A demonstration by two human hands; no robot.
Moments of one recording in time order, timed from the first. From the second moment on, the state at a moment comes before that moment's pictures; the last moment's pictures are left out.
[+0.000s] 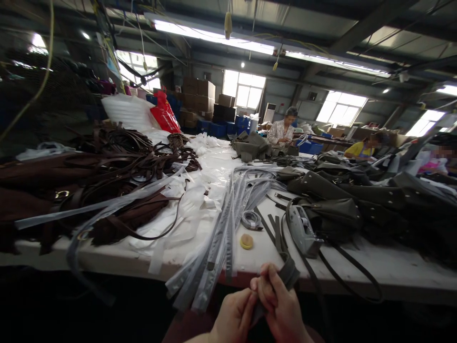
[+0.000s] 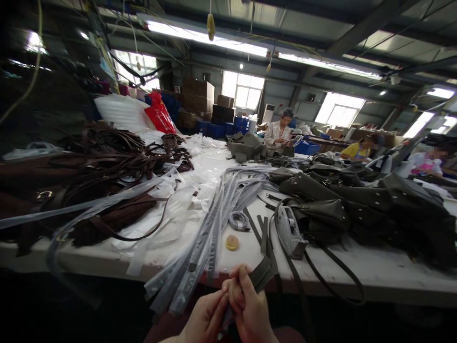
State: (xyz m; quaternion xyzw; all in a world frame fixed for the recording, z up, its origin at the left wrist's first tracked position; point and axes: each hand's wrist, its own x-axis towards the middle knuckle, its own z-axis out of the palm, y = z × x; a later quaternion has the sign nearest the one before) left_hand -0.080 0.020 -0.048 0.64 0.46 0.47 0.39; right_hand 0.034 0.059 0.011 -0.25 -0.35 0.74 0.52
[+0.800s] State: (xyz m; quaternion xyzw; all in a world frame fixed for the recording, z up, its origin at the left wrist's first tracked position) left_hand -0.086 0.016 -0.039 0.65 0.51 0.44 0.36; right_hand 0.075 0.097 0.036 -0.25 -0.27 0.69 0.63
